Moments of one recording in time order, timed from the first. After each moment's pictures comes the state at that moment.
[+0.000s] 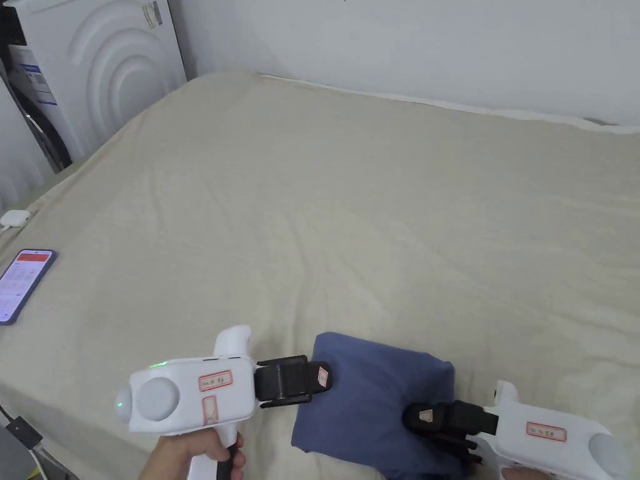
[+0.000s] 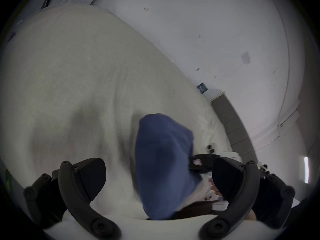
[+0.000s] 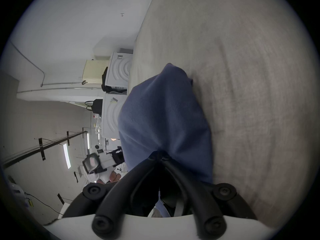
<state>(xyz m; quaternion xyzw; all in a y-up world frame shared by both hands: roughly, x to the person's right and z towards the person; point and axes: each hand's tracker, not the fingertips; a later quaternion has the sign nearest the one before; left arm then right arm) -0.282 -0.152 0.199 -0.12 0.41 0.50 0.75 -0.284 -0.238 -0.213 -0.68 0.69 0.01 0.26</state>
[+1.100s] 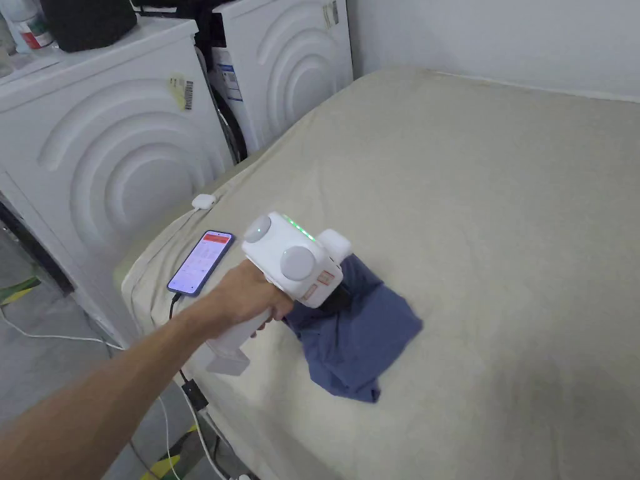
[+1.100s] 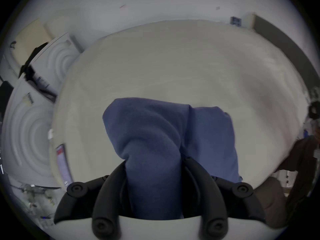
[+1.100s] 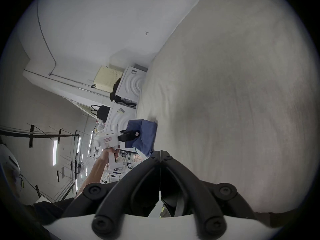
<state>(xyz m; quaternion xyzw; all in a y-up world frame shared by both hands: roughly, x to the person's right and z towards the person) -0.413 -0.095 0.359 -0.50 0.53 0.24 0.64 -0.203 -0.127 -0.197 -0.59 0.73 -0.03 0.35</state>
